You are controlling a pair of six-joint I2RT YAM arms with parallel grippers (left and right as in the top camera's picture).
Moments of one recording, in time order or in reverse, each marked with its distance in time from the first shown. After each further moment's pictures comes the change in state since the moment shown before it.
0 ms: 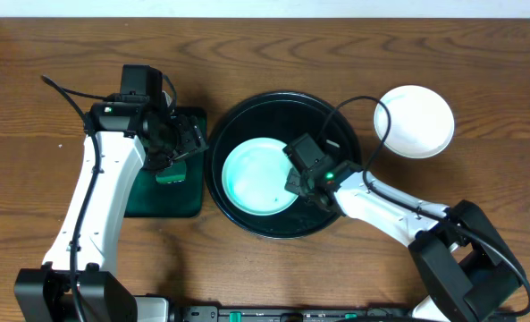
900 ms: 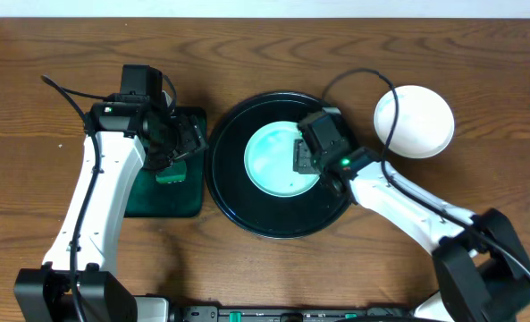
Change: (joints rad) left arm 0.000 0.000 0.000 0.002 0.000 0.000; right arm -0.071 -0.074 0.072 0.056 0.102 -0.610
